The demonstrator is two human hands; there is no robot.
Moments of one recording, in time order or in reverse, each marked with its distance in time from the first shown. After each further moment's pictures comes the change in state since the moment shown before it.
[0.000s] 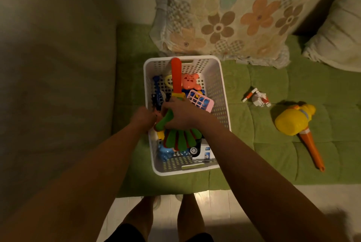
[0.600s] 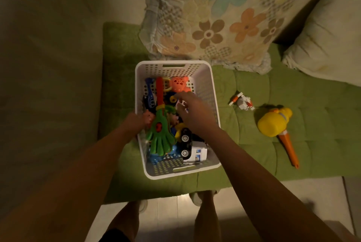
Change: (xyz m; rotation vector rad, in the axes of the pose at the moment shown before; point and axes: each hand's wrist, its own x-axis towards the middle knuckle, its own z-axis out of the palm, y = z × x) left_hand -0.017 0.004 -0.011 -0.215 -0.140 0.007; right_hand -0.032 0.016 -0.008 0.167 0.567 0.132
